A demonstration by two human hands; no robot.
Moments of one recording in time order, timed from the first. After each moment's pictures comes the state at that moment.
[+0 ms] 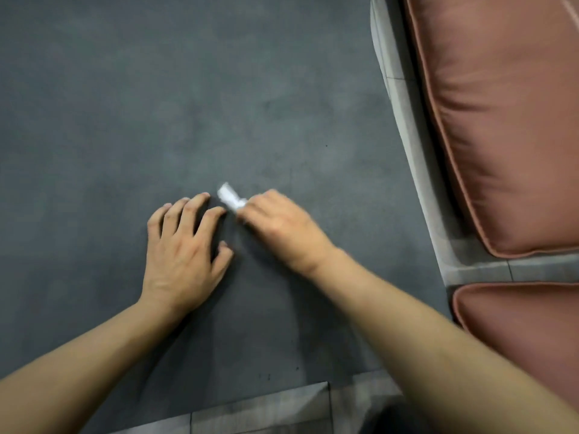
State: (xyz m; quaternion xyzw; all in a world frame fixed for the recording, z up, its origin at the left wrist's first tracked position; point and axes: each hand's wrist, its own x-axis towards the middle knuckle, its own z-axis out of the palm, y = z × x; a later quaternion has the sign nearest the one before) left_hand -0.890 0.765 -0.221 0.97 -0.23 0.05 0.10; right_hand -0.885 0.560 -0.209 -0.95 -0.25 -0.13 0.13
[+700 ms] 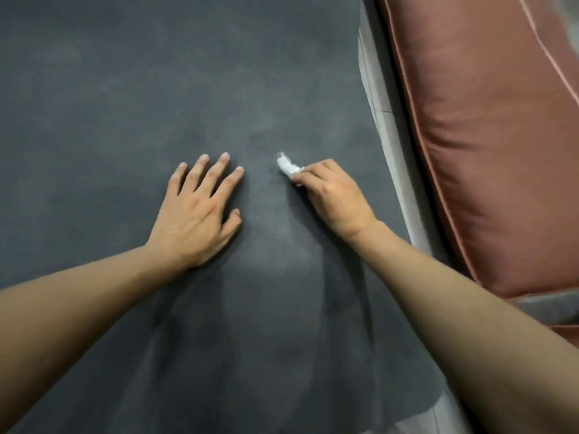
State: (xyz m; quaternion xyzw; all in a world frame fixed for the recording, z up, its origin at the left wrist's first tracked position) left_hand -0.781 0.706 -0.218 0.95 -0.29 0.00 0.06; right_hand -0.811 0.441 -0.202 -0.97 -0.16 -0.15 0.07
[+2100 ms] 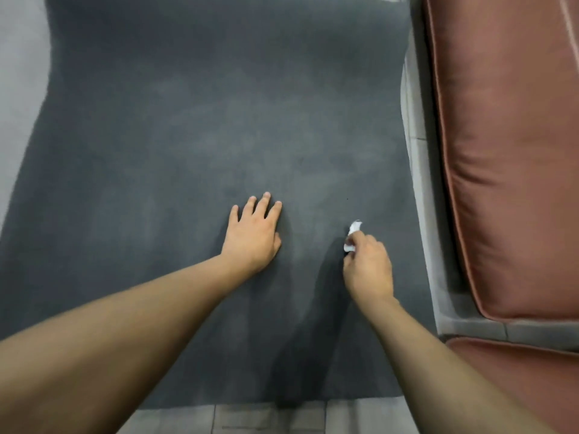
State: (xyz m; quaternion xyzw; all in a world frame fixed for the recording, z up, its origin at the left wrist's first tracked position) left_hand -0.805 0.702 -0.170 0.95 -0.20 -0.22 0.05; right_hand -0.897 0.500 -0.159 -0.97 0.21 0.04 0.15
